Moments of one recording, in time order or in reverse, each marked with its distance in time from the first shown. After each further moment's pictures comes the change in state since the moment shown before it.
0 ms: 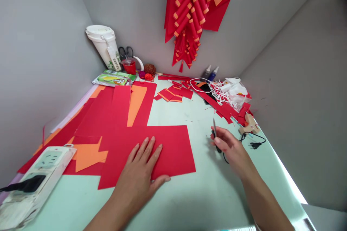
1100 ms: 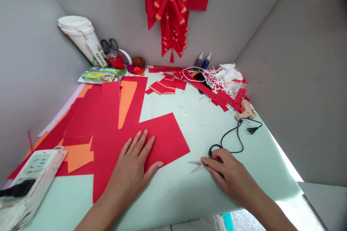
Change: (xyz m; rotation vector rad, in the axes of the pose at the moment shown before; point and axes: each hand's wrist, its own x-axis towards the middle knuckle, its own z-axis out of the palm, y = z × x) left_hand 0.008 -0.002 -0.003 -0.050 -0.075 -0.040; right_hand -0.077 0.025 0.005 -0.524 -0.146 -0.454
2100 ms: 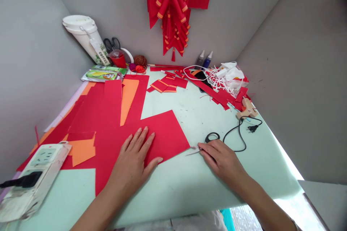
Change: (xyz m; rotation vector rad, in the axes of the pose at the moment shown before) left_hand 0.000 0.000 -0.002 0.001 -0.006 -0.020; right_hand 0.028 0.006 0.012 0.041 0.183 -0.046
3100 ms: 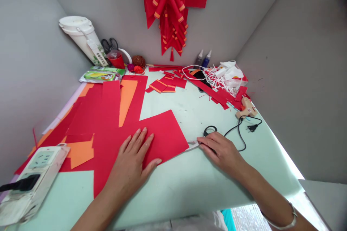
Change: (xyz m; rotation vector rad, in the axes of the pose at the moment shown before) left_hand -0.001 -0.003 0.001 0.003 0.009 0.028; right_hand 0.021 0.013 -0.007 0.068 -0.009 -0.057
